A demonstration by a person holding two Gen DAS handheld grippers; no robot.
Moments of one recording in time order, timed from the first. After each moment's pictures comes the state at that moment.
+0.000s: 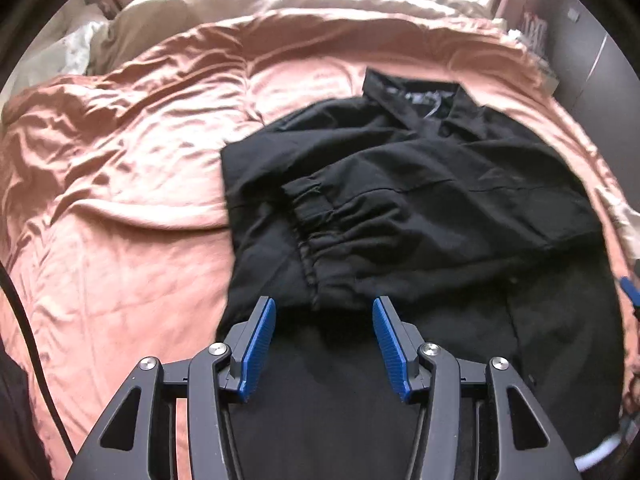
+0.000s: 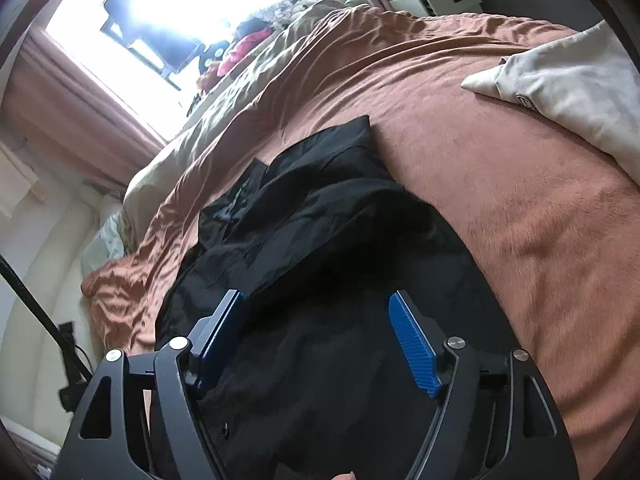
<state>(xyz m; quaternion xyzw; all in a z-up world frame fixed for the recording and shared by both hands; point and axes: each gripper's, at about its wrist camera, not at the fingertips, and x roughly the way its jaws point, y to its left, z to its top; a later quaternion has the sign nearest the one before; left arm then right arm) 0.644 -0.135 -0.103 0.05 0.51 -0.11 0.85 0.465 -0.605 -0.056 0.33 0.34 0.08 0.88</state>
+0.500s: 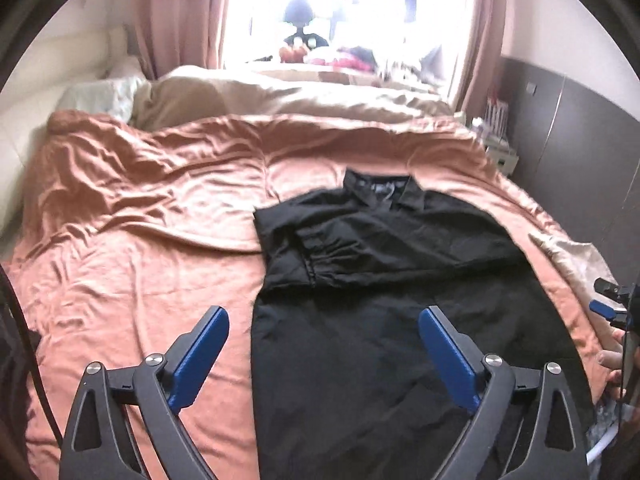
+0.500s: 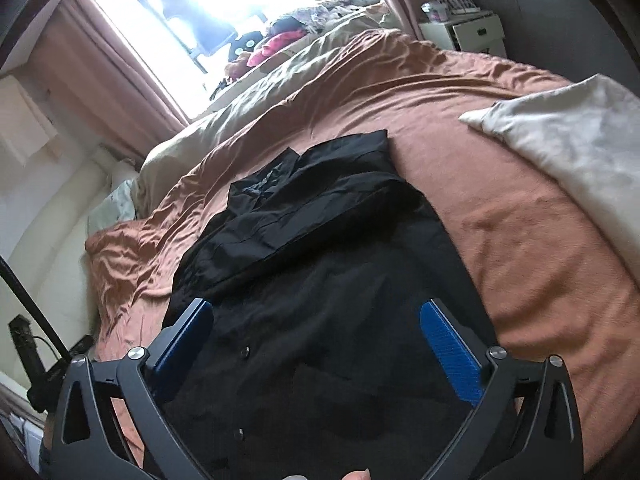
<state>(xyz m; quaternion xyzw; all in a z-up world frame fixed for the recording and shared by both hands) 0.487 -0.074 -0.023 -0.01 0.34 -0.14 0.93 0.357 -0.607 -0.003 0.28 0.33 0.08 0.90</state>
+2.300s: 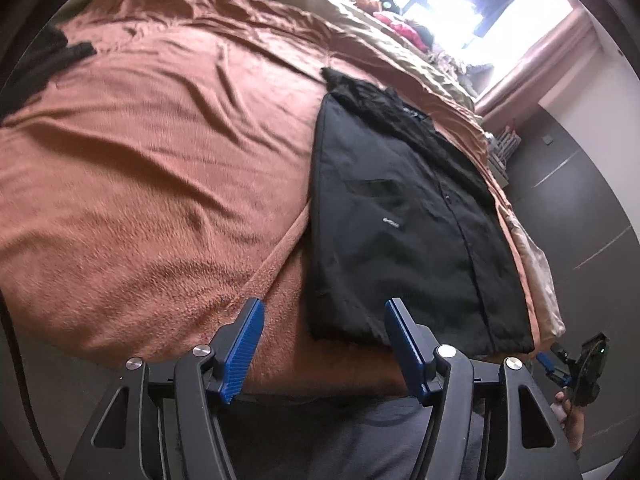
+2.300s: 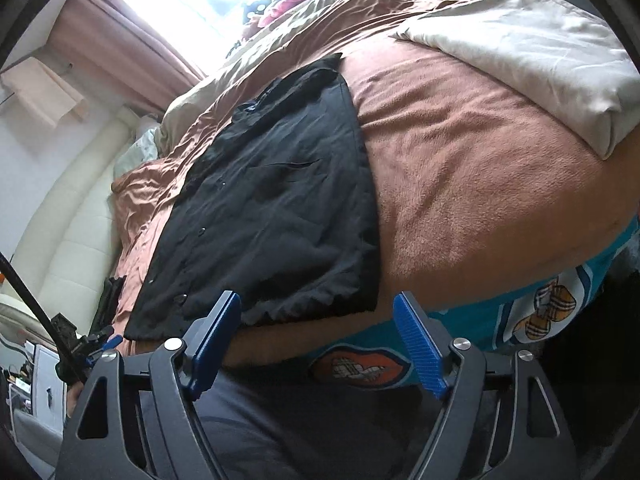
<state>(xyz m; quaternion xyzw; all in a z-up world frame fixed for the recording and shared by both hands) 0.295 0.035 -0.154 -0.22 0.46 -0.14 0.85 0.145 -0.674 -0.083 0.29 0.38 0.13 0.87</state>
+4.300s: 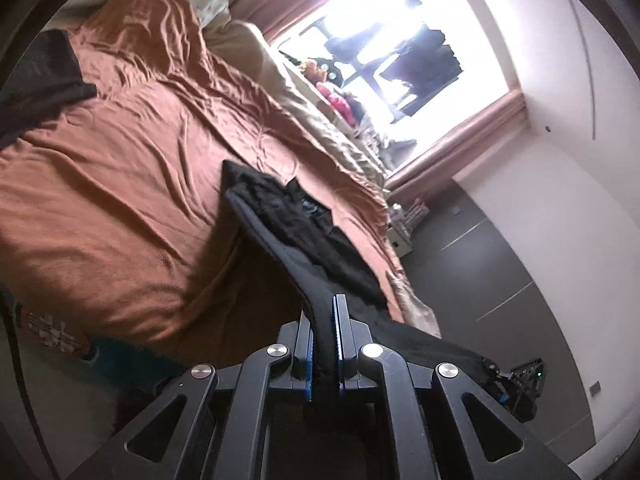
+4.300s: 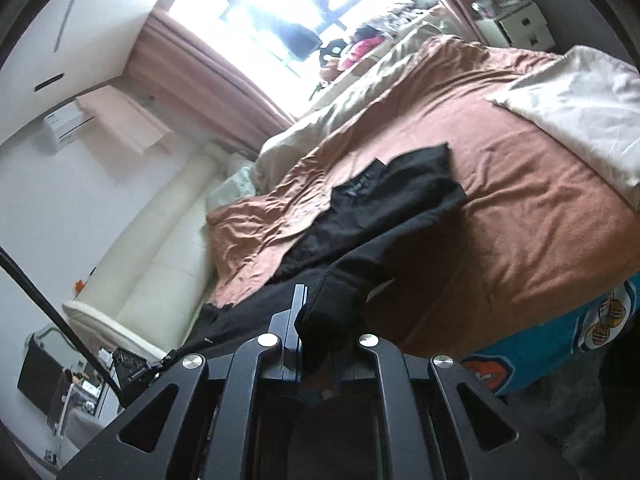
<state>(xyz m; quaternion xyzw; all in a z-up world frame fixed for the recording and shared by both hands) 0.185 0.102 -0.030 -0.35 0.31 -0.25 0.85 0.025 -0.659 0.024 0.34 0.26 0.25 0.87</state>
